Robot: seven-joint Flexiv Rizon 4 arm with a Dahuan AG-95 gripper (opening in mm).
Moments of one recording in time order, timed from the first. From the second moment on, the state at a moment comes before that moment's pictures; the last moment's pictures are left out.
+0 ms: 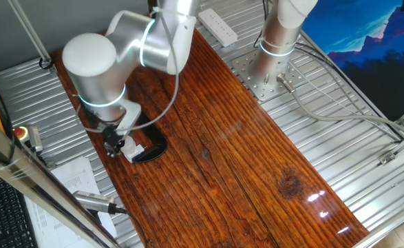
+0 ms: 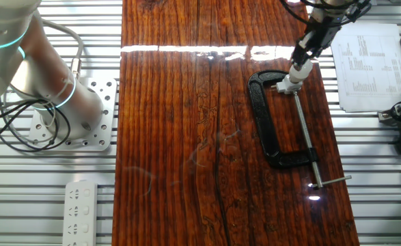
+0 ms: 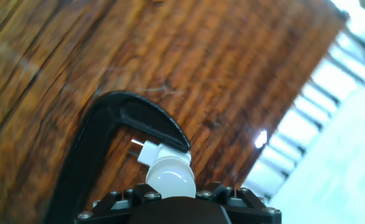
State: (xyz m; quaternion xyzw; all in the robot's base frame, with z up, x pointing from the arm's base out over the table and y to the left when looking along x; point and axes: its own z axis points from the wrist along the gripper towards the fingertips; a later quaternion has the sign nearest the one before) arm 0.634 0.097 0.122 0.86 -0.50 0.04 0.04
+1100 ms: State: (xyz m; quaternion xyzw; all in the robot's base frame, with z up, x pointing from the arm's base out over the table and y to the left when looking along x) arm 0.633 0.088 0.122 0.59 -0.80 0.07 0.05
